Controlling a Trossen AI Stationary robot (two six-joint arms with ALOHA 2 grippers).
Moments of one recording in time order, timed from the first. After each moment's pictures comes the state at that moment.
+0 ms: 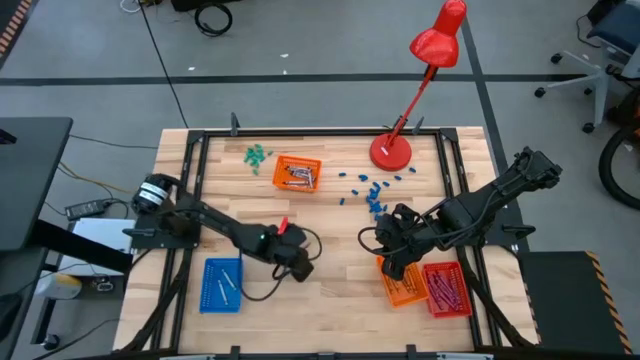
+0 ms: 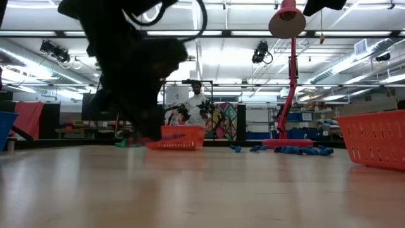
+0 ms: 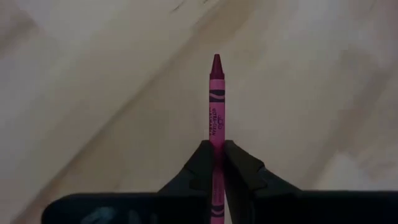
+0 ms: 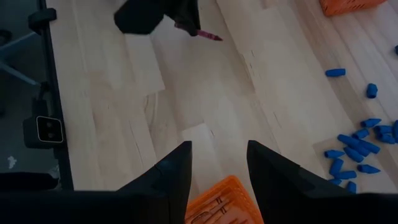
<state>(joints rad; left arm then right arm) -0.35 1.78 1.05 -0.42 -0.28 -1.05 0.50 1.39 1.31 -0.97 0.32 0.79</state>
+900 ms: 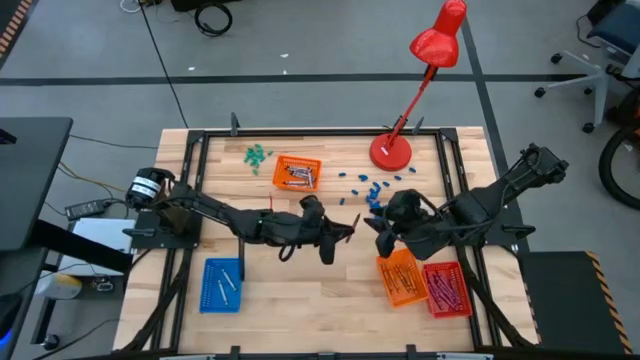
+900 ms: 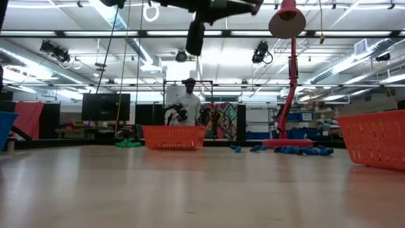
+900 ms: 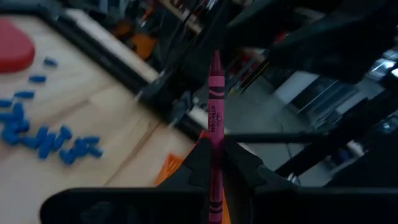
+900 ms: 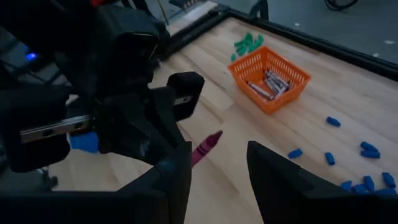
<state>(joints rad) -0.24 1.71 1.05 0.54 -0.38 -0.72 0.53 1.29 1.25 -0.77 0.80 0.99</state>
